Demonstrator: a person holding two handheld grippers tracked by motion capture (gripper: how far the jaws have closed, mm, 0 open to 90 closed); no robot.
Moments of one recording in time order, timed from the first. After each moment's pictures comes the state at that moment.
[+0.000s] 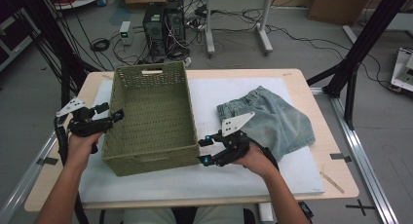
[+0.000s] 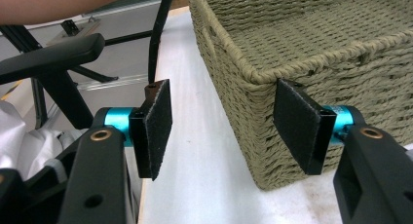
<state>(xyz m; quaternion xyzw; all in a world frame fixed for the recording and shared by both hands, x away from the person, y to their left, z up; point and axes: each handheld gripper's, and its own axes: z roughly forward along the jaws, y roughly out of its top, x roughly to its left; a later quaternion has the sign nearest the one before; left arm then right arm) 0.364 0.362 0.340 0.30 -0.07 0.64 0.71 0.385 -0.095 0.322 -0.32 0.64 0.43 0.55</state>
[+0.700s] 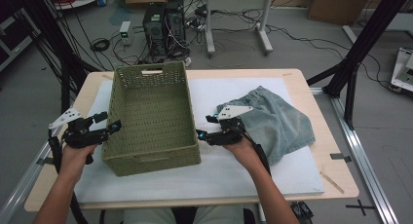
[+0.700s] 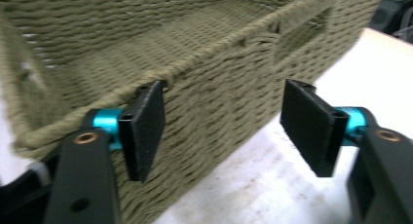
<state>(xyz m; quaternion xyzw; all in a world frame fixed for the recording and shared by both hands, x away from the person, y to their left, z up) 0.372 0.365 0.314 0.33 -0.10 0.63 0.69 0.387 -0.084 0.350 -0.19 0.50 0.53 0.65</state>
